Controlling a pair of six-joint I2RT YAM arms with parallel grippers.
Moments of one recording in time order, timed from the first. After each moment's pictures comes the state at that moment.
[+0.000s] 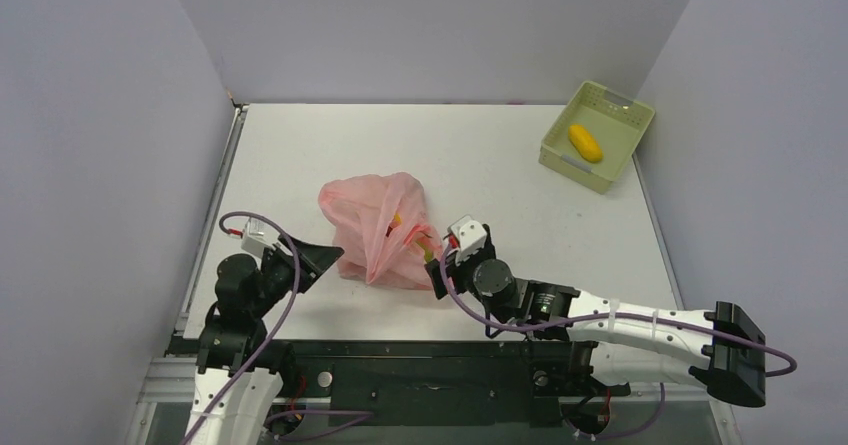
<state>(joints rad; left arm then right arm) -0.13 0.34 0.50 -0.50 0.39 -0.97 1.18 1.03 0.61 0.06 0.53 0.19</state>
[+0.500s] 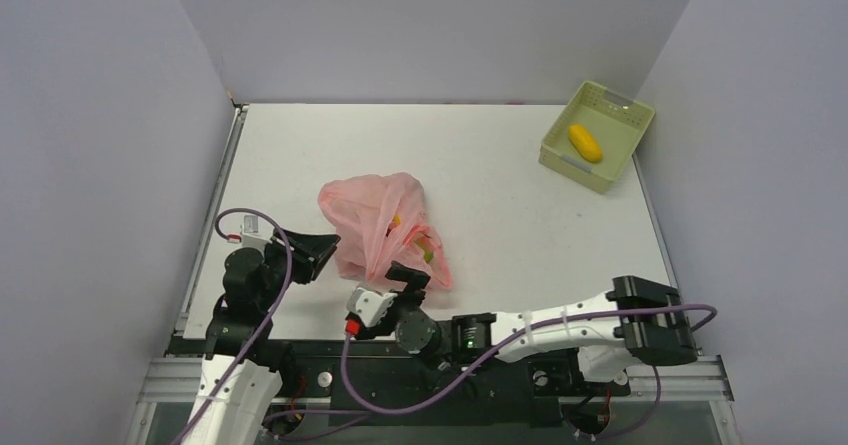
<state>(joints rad) -0.13 0.41 0.39 -0.30 0.29 -1.28 1.53 1.40 0.83 0.26 0.72 -0.32</state>
